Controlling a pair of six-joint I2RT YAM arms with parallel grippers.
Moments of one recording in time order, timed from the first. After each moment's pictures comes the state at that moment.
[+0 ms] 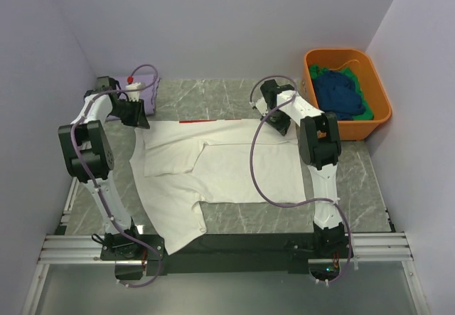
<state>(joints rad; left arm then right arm) 0.21 2.02 1.62 -0.80 0.58 0.36 0.28 2.31 1.91 -1.01 0.21 -0.52</state>
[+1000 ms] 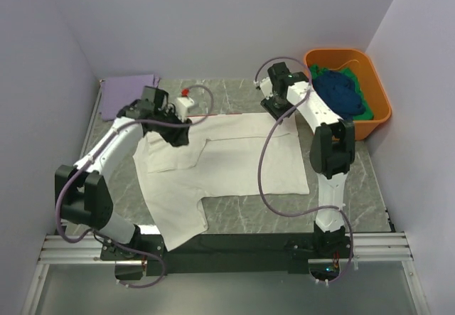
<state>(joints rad) -0.19 1.57 1.33 -0.74 0.48 0.43 0.28 2.16 1.94 -1.04 0.15 -0.45</state>
